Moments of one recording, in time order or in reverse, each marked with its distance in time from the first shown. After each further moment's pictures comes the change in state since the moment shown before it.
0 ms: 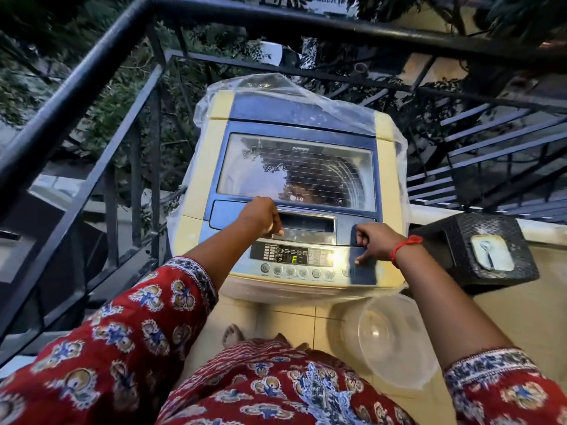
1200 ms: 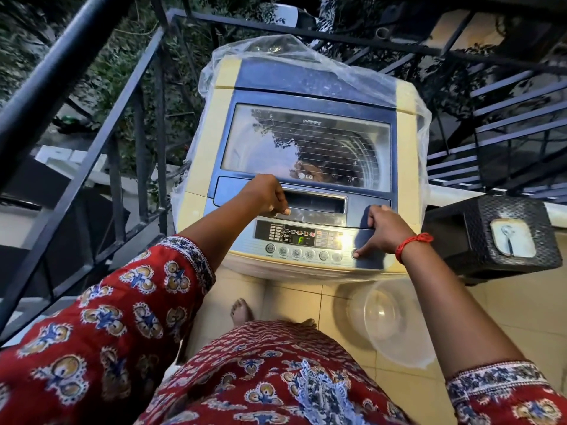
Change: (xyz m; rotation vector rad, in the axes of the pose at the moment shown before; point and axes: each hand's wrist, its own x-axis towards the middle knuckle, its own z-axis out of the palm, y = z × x) left_hand 0.006 -0.008 -0.005 0.062 -0.036 0.049; right_hand -0.002 -0.006 0.020 0.041 0.095 0.136
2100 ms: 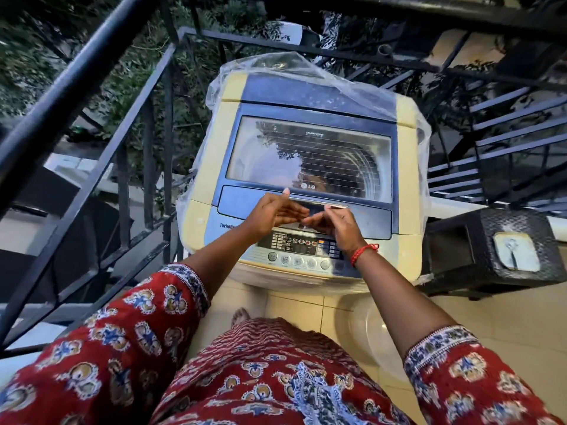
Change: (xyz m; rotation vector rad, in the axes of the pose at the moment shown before) left_hand -0.017 -0.020 0.035 -0.823 -0.038 0.245; right_hand 0.017 -0.074 0.046 1.173 -0.028 -0.366
